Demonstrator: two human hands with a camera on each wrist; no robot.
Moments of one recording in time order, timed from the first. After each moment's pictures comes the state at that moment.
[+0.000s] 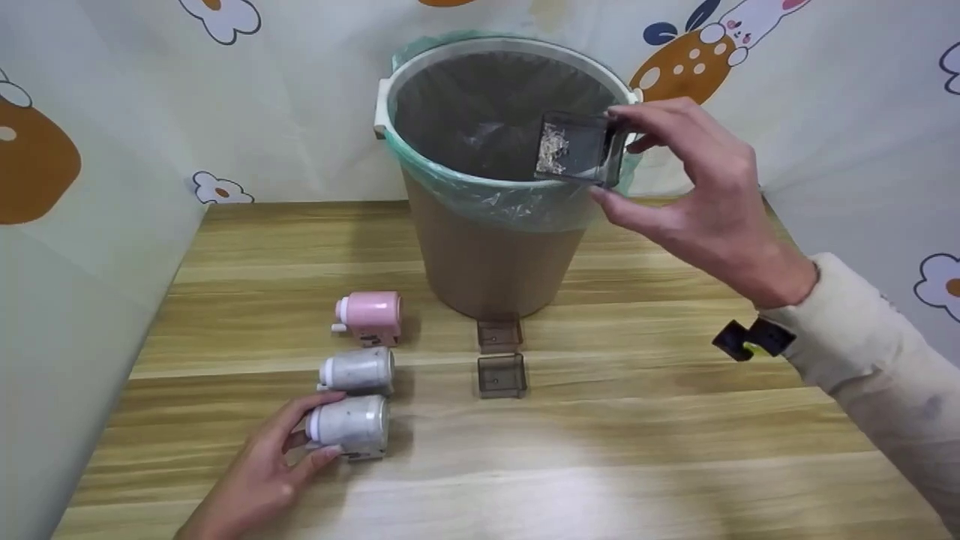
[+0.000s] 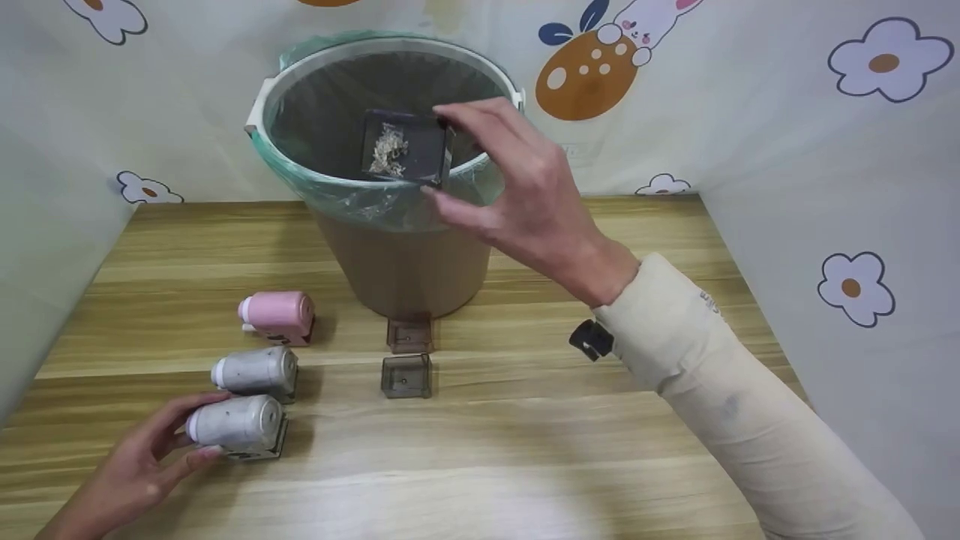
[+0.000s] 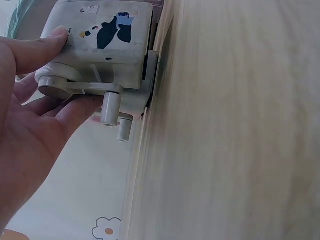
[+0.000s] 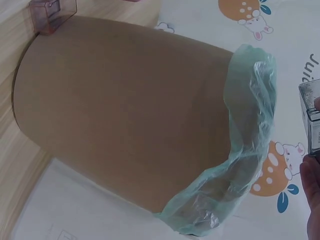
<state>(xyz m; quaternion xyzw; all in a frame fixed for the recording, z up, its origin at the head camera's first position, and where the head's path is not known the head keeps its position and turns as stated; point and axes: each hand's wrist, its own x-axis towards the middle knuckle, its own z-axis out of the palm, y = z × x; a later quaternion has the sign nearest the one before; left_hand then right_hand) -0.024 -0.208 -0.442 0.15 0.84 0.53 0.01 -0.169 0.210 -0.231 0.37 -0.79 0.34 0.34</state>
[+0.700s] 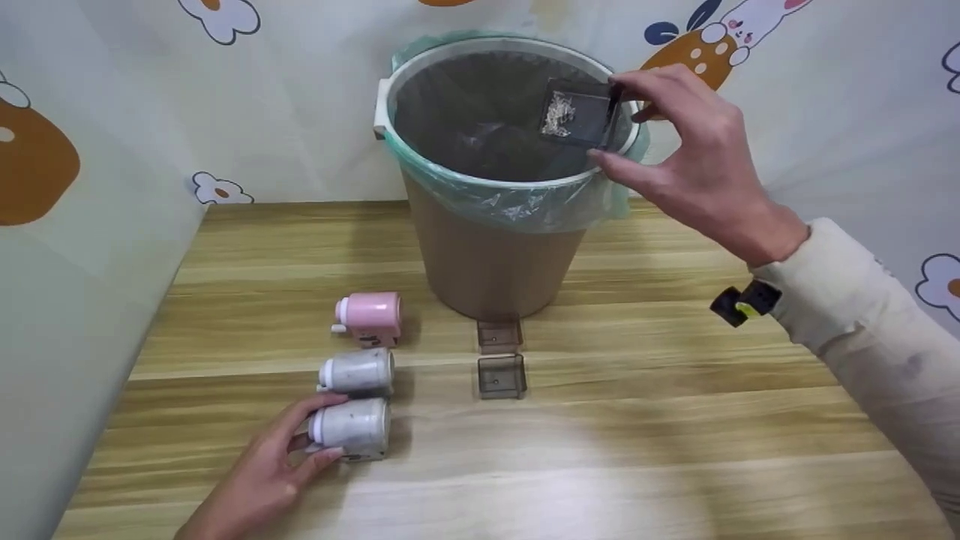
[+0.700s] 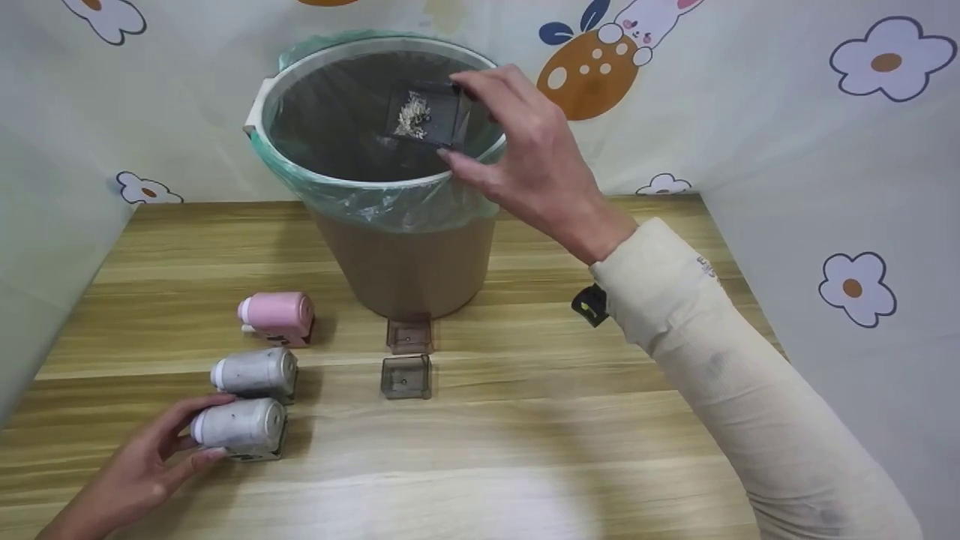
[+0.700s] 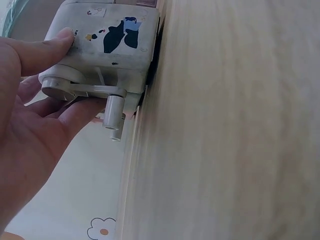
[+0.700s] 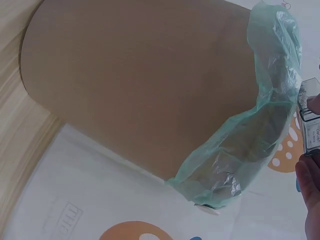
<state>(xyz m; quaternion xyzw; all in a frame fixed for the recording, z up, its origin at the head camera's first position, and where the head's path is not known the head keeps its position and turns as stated) -0.028 -0.209 -0.443 0.12 0.85 0.51 0.07 -0.199 0.216 -0.223 0.34 -0.84 0.26 0.33</state>
